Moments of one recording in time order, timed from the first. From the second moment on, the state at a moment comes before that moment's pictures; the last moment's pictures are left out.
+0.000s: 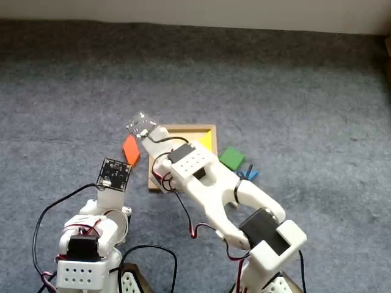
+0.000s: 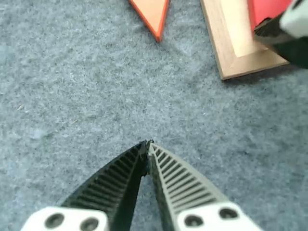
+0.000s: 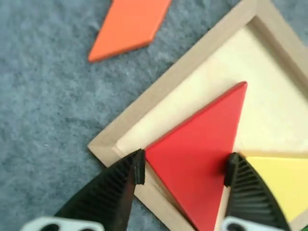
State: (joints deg) left arm -4.5 -102.3 96.0 75.4 -4.8; right arm -44.4 9.7 24.0 44.6 13.6
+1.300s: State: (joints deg) left arm -4.5 -102.3 96.0 75.4 -4.8; right arm -39.1 20.4 -0.7 69.4 13.5
